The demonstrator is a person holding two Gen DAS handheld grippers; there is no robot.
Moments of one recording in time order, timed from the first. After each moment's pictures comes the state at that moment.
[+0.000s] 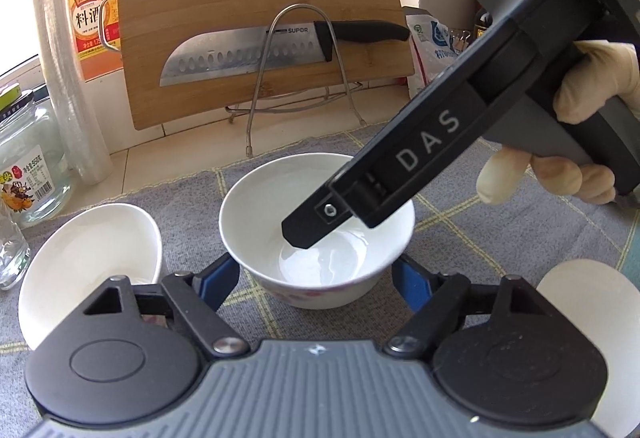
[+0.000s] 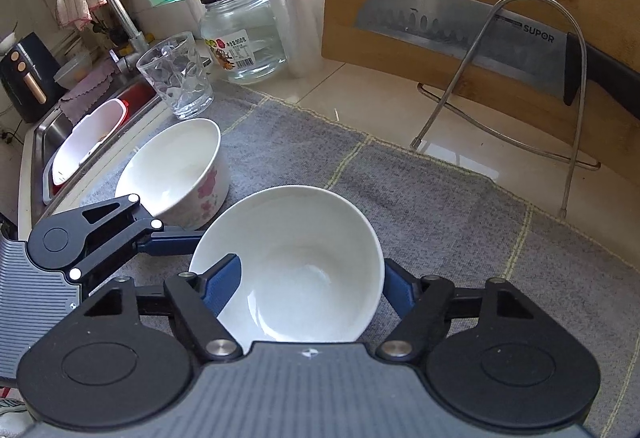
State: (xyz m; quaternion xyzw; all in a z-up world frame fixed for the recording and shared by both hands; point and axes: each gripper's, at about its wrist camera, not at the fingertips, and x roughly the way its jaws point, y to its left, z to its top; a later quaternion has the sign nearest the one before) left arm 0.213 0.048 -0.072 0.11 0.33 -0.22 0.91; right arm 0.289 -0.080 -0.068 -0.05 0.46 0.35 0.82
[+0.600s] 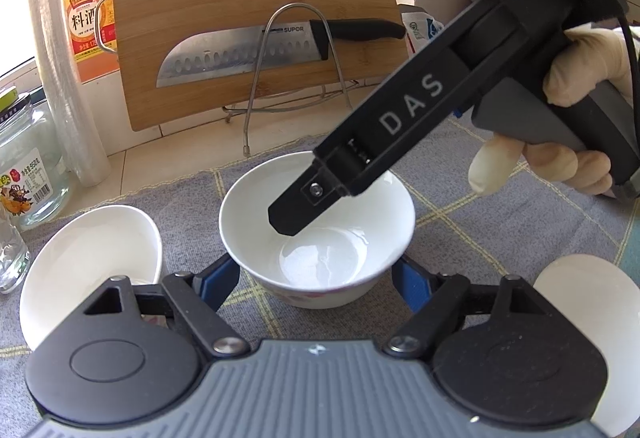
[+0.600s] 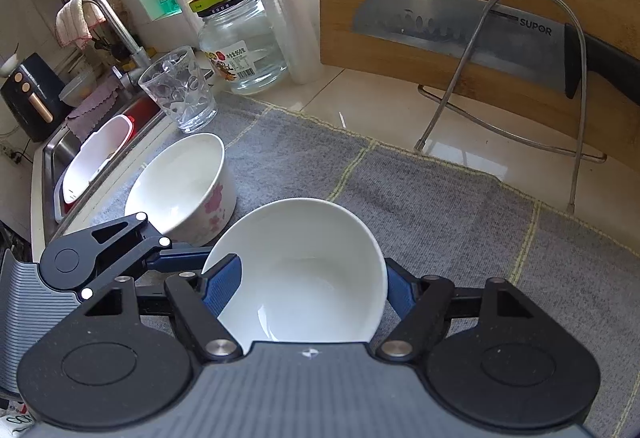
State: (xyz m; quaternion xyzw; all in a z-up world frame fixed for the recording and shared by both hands) left arm 0.212 0.049 -0.071 0.12 0.33 -0.23 0.91; right arm 0.295 -0.083 -0.065 -0.02 0.46 0.35 0.81
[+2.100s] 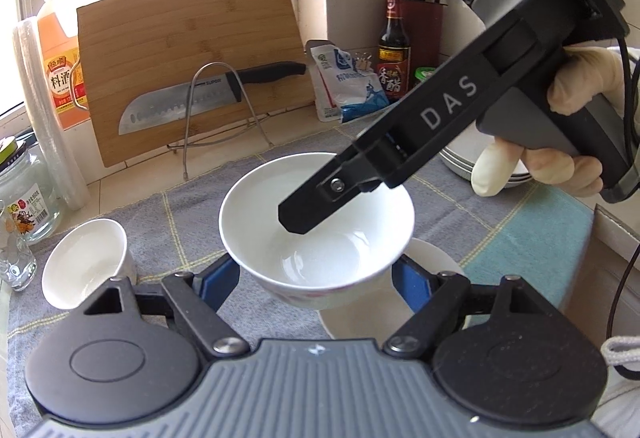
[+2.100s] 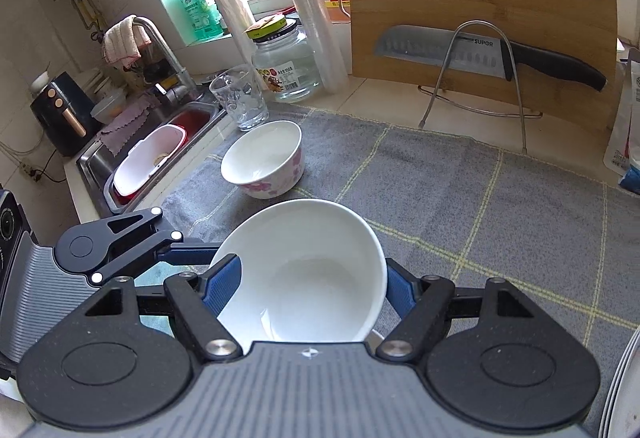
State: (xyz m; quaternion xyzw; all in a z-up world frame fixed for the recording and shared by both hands) left arm 0.103 0.025 -0.010 0.13 0.31 -0.29 0.90; right arm 0.163 -0.135 -0.006 0.01 0.43 0.34 0.83
